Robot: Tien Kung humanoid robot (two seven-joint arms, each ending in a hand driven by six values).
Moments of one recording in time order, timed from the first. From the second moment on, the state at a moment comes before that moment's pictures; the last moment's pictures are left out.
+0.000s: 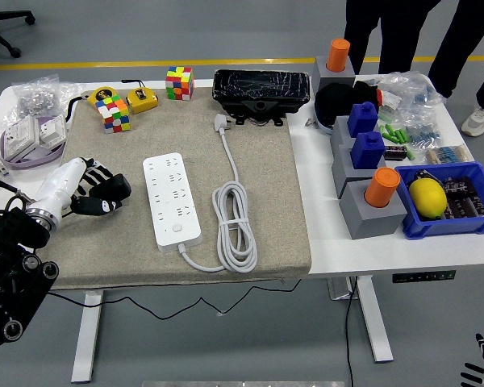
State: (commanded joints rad) left arm -0.25 0.22 -1.31 -1.16 2.04 0.09 0.13; right arm 0.21 -0.10 1.63 0.18 -1.21 -0.11 -0.12
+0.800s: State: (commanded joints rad) left arm -0.22 0.15 -1.46 -1.11 1.51 0.16 -0.13; right arm 0.20 -0.10 1.62 0.18 -1.21 -0.11 -0.12
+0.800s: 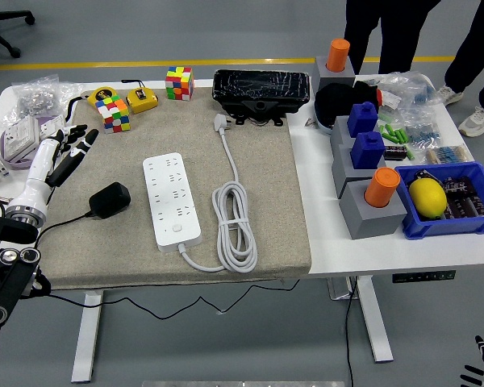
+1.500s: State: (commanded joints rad) left arm -0.15 0.05 -1.66 -1.17 1.18 0.10 -0.22; right arm 0.20 -0.09 1.62 0.18 -1.20 -0.11 -0.12
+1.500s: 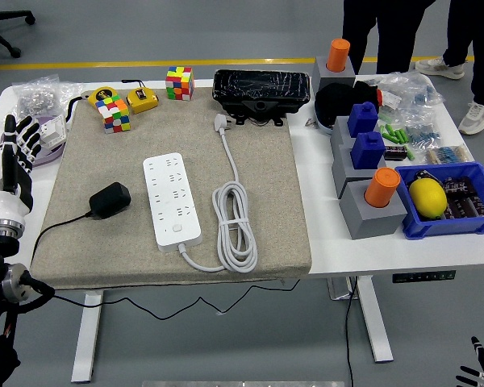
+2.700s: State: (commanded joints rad) left arm -0.11 0.04 -1.67 -1.28 1.33 0.15 -0.18; right arm 0.23 -0.09 1.48 0.18 -1.12 -0.09 -0.10
